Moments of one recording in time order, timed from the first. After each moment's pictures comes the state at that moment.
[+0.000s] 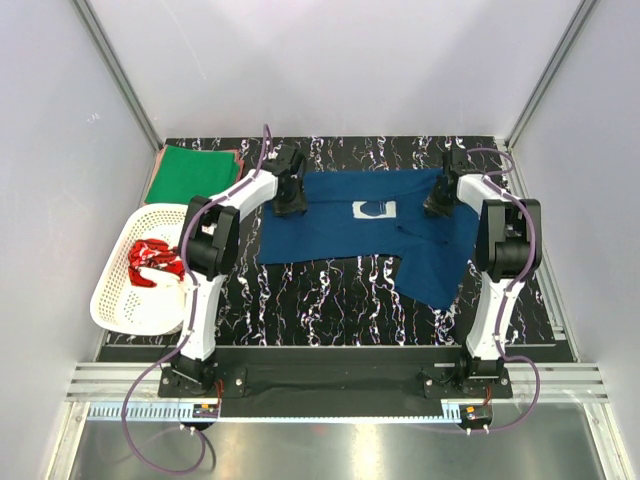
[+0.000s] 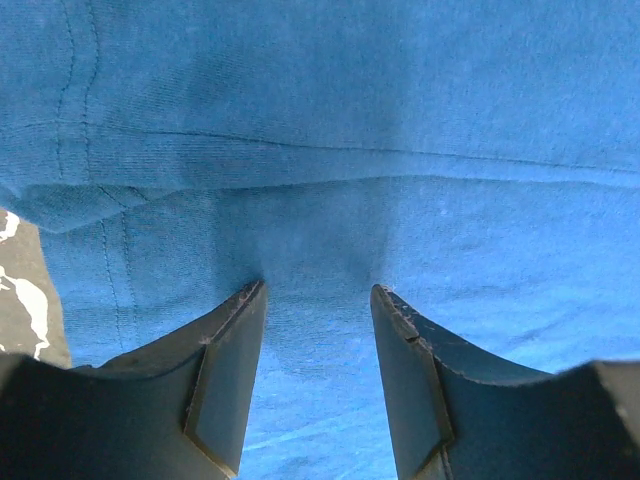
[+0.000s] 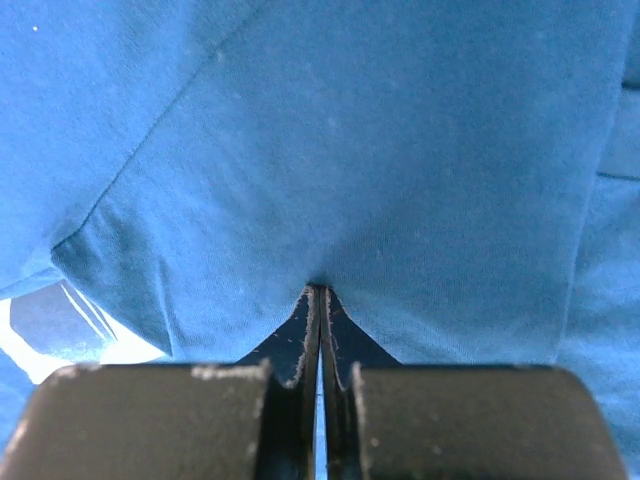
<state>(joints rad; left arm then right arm) -0.38 2.26 1.81 -0.69 -0.07 -0.54 0.01 2.10 1.50 -0.48 -0.02 0.53</state>
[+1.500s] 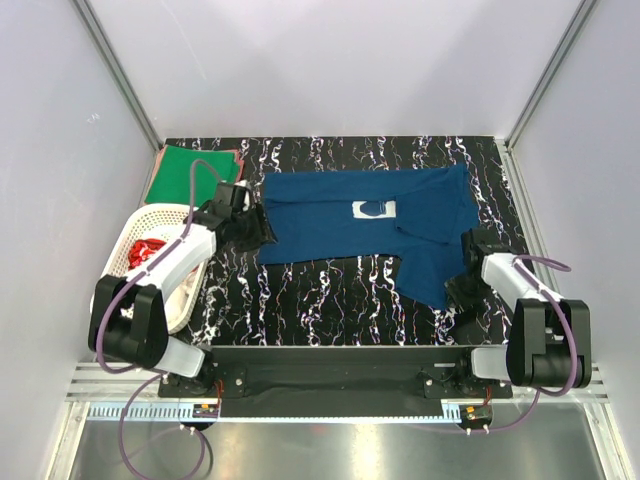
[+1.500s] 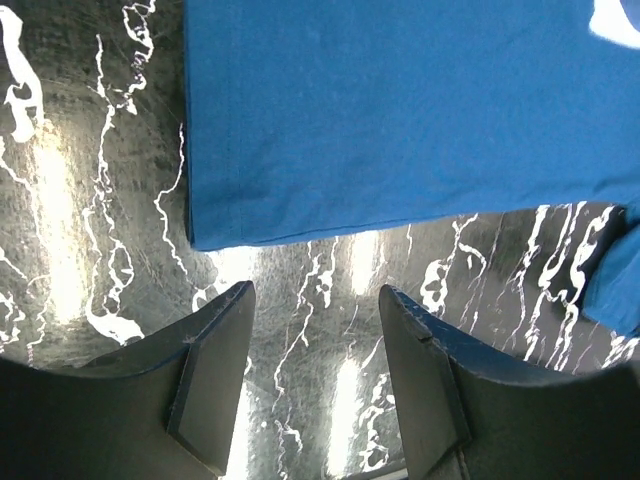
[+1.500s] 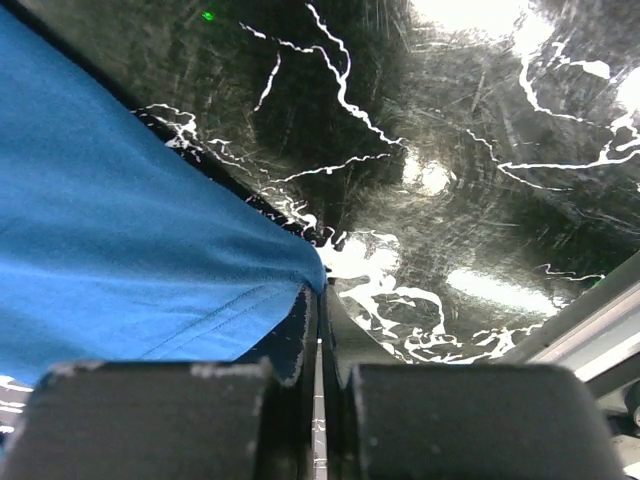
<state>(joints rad) -0.29 1.46 1.01 -0.51 0.14 -0.55 -0.03 1.33 0.66 -0.81 0.11 1.15</state>
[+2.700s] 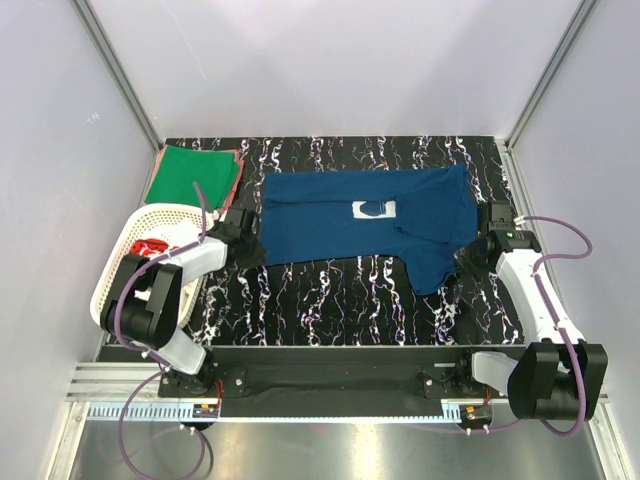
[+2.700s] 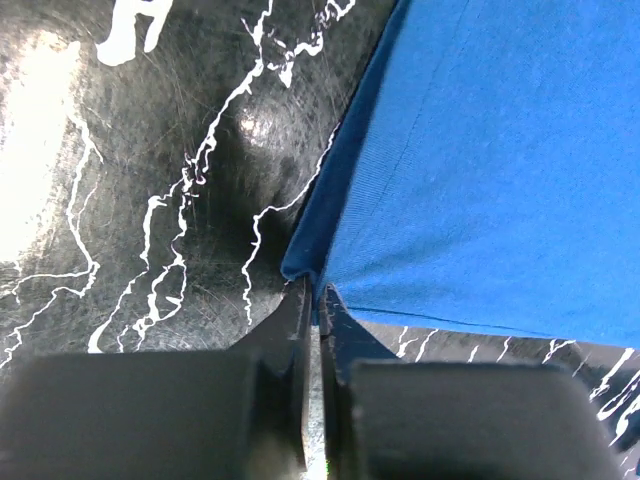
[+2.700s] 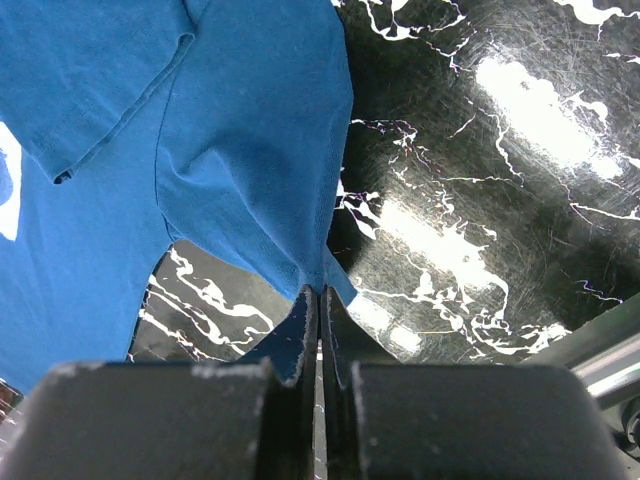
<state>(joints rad) -0.30 1.57 0.79 -0.25 -0.04 -0.84 -0.03 1.16 0.90 -0.88 0.12 0.98</state>
